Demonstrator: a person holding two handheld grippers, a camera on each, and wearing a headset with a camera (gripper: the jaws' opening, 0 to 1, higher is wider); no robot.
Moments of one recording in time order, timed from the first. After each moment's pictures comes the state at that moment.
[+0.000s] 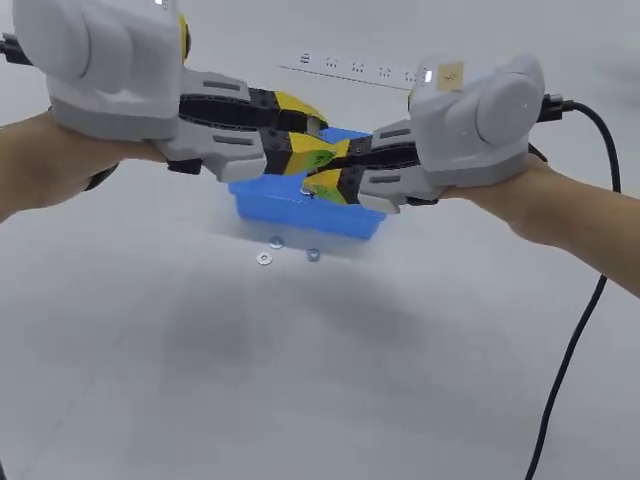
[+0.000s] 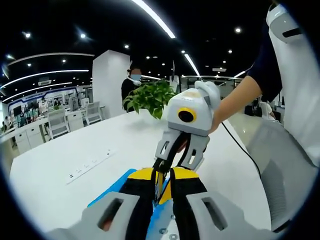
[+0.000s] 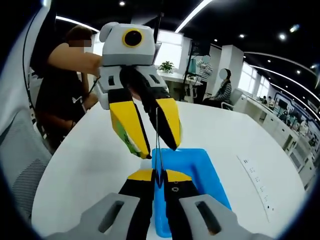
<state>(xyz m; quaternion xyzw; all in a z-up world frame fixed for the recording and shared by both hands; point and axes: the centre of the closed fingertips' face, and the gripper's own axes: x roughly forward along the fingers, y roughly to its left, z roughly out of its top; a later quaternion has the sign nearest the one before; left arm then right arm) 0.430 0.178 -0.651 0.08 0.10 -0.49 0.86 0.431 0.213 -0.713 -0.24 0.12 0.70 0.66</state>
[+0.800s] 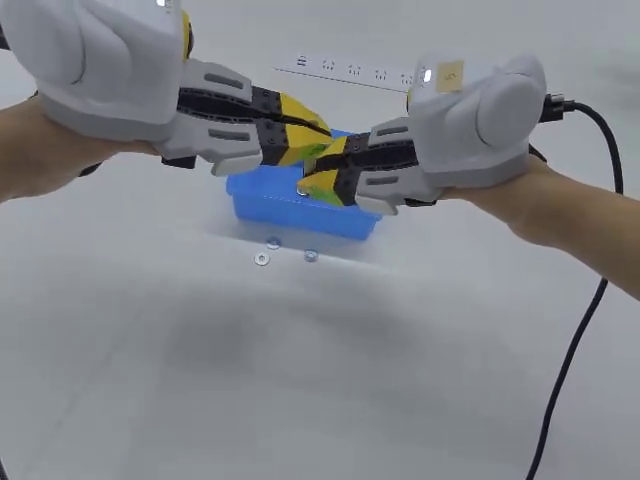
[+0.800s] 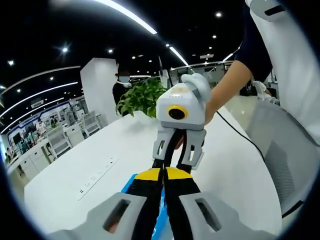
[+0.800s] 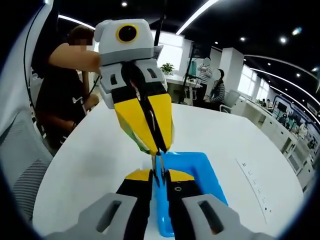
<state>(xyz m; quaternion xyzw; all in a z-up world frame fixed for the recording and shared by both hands) 0.419 0.172 -0.642 0.17 0.07 -0.50 0.85 0.425 0.213 -0.706 -0.25 0.11 0.69 0.67</state>
